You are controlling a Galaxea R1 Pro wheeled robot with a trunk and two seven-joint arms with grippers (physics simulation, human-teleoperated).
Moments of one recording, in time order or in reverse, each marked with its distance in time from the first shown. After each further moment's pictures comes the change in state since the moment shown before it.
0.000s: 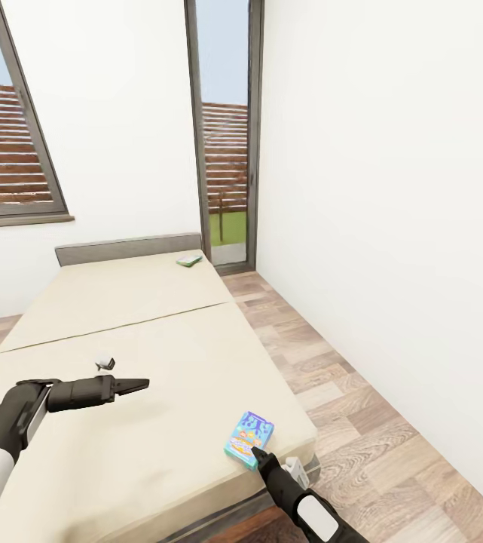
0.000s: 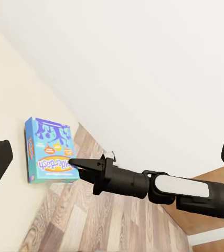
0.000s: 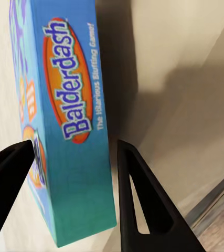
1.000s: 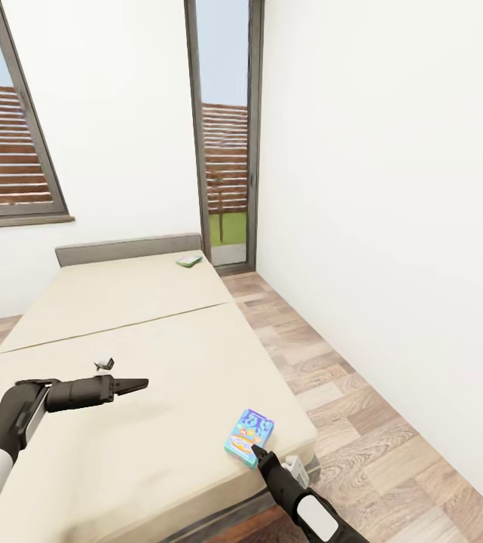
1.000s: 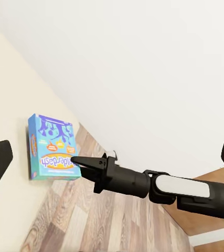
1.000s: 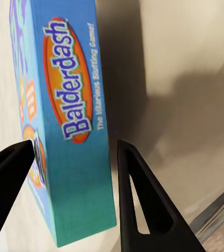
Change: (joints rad) left arm 0.000 0.004 0.002 0.000 0.000 0.000 0.000; right arm 0.000 0.000 0.002 -0.001 0.003 -0.016 0.018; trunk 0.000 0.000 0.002
